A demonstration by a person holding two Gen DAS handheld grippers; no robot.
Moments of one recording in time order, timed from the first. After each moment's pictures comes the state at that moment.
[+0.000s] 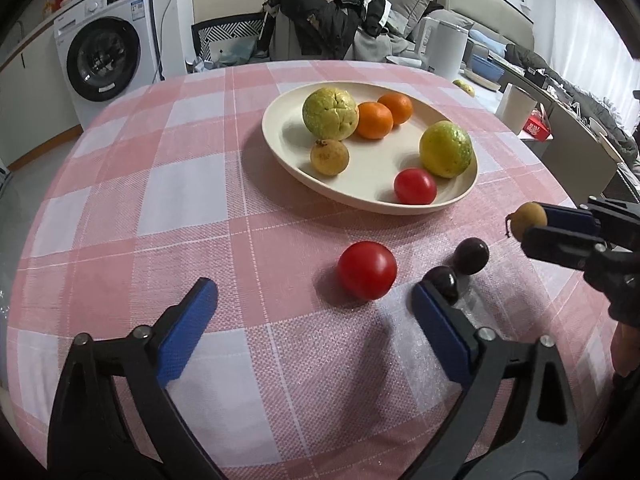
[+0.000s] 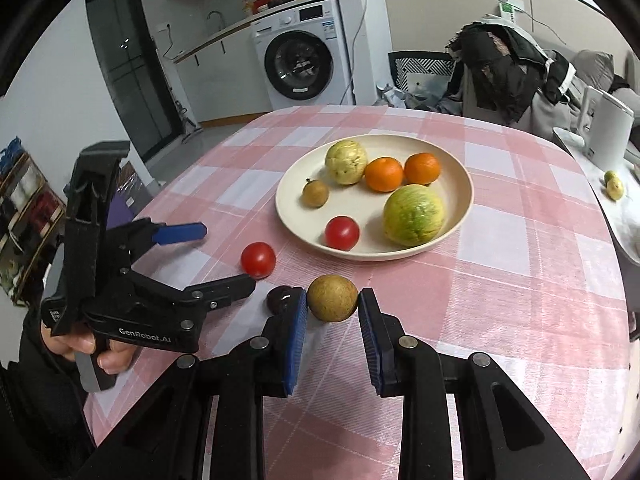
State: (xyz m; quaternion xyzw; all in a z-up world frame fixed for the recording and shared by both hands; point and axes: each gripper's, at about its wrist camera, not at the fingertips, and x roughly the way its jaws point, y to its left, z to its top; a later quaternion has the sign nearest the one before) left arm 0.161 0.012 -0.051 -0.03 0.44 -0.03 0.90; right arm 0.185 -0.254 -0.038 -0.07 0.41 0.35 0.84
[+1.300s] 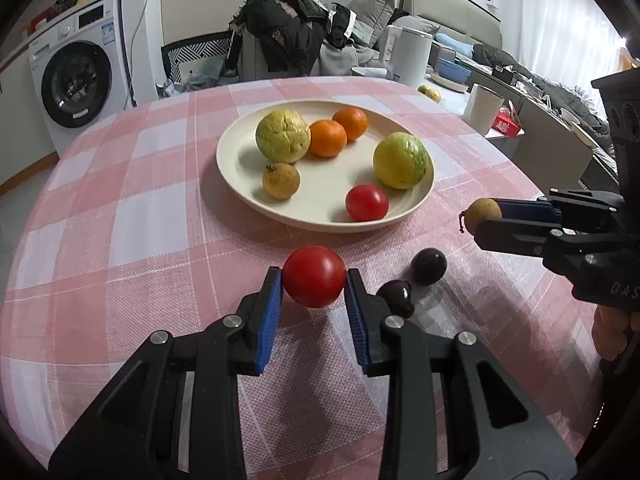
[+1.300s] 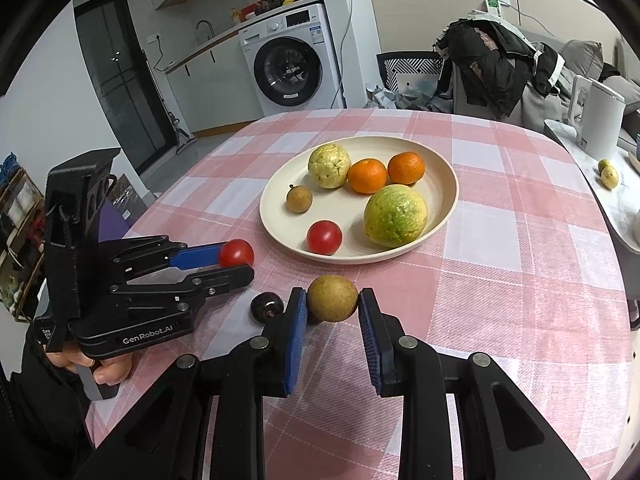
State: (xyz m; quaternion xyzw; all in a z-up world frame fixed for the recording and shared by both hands) left arm 0.159 -0.007 -0.040 -0.01 0.40 -0.09 0.91; right arm 0.195 -0.263 -0.043 -0.05 0.41 0.34 0.85
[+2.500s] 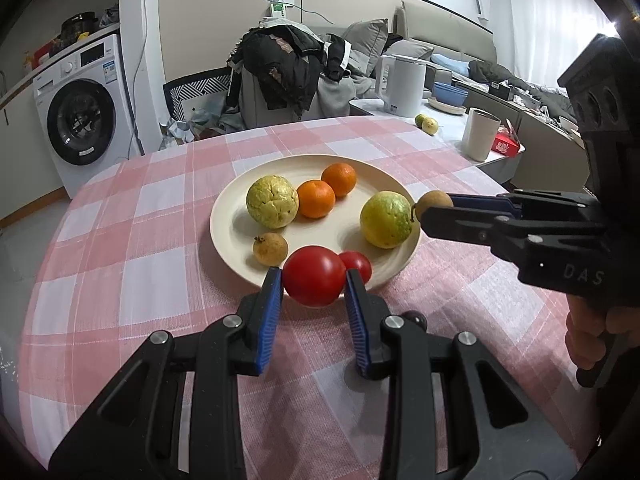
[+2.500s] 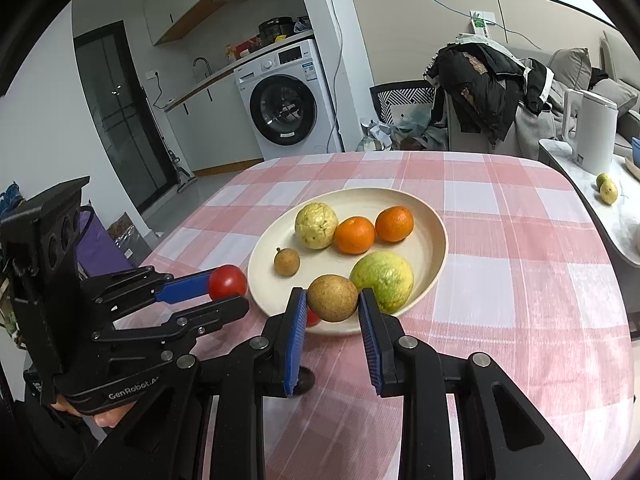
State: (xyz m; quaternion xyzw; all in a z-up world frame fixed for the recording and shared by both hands) left arm 0.170 -0.026 -0.007 0.01 0.35 -0.08 0.93; right arm 0.228 -0.263 -0.028 -0.01 0.36 0.34 0.87
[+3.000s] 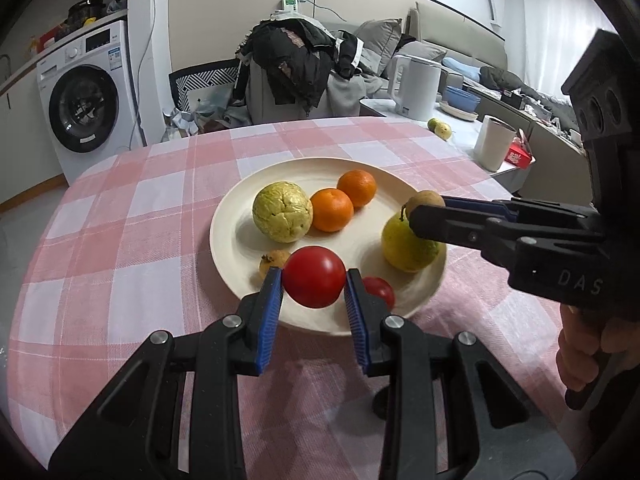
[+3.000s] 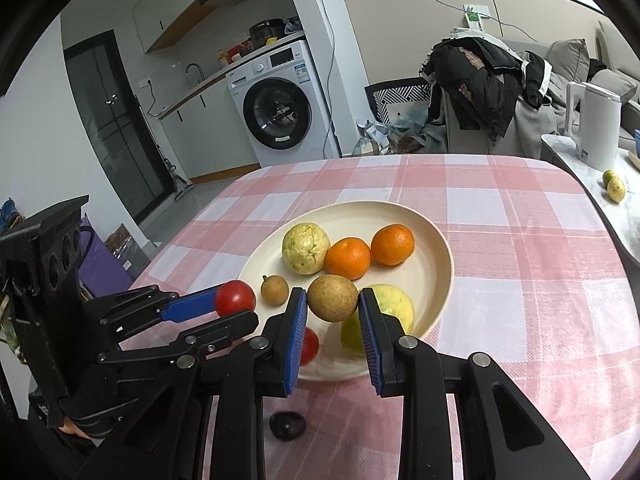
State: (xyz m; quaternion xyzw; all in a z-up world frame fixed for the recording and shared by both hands) left arm 0.207 -0.017 -0.018 -0.01 0.36 -0.07 0.93; right arm 0.262 -0.250 -0.032 0.01 0.36 0.33 0.87
